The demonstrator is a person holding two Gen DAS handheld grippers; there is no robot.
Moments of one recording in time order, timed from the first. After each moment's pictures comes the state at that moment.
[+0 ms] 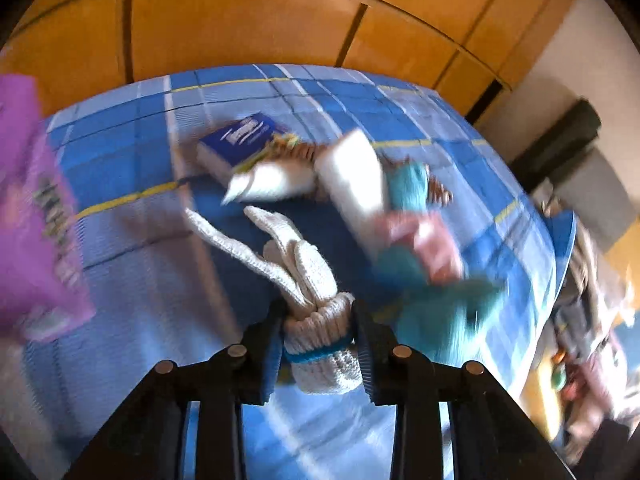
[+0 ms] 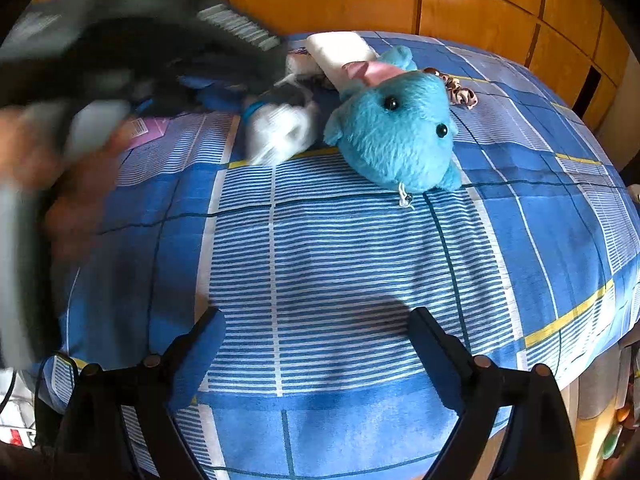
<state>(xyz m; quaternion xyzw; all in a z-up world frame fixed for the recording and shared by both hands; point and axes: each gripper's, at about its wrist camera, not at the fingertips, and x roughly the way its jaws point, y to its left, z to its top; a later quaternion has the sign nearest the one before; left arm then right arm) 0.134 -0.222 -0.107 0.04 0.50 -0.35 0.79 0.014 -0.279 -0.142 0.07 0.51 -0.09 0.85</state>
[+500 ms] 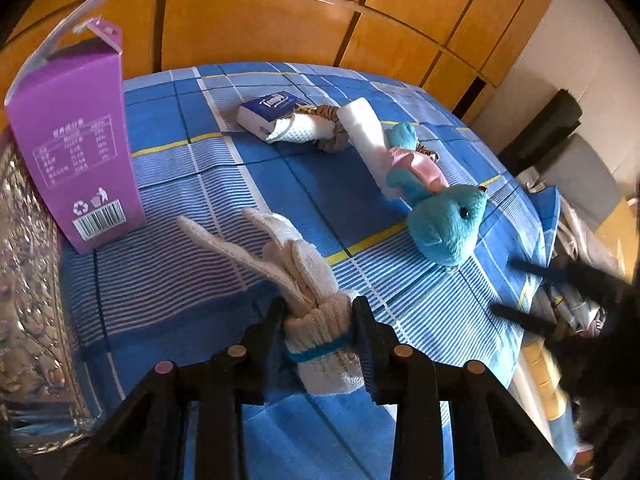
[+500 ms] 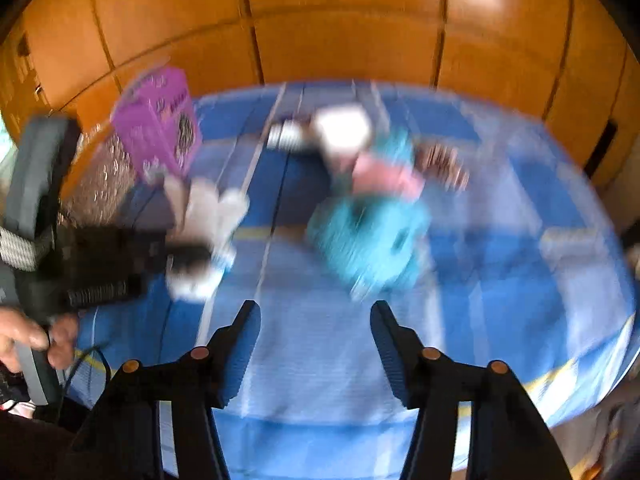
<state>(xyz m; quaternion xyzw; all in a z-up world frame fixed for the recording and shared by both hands) 0.095 -0.158 -0.116 0.03 0.48 -0.37 0.79 0.017 -0.300 -0.073 0.00 0.45 -0.03 0.89</state>
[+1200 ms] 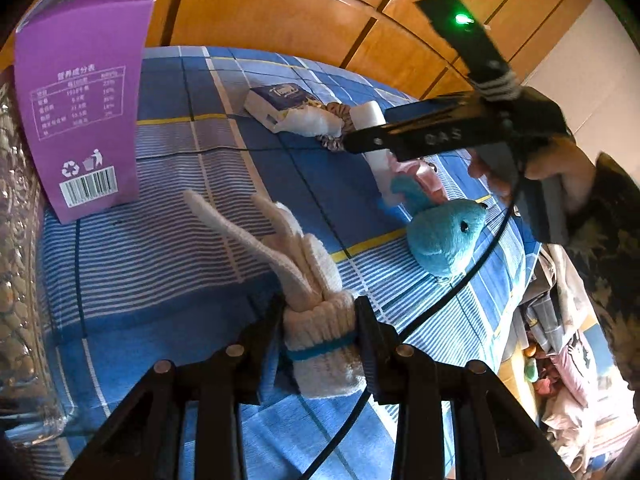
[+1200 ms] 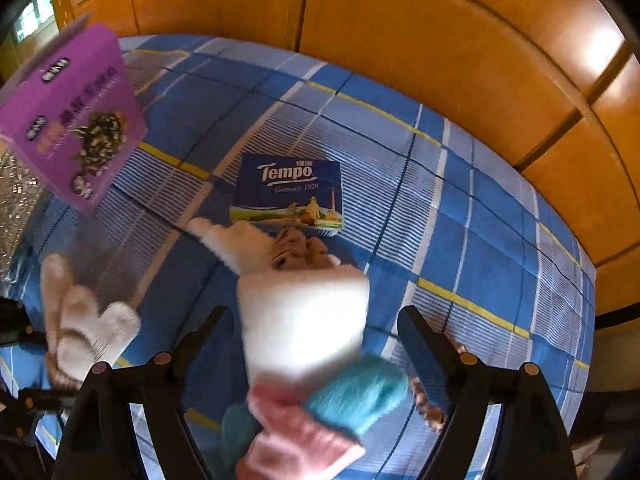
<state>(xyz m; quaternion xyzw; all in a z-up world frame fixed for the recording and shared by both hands) 0.104 -0.149 -0.125 -0.03 0.50 -0.38 0.78 0.224 -0.329 -0.097 -0.17 0.56 0.08 0.81</state>
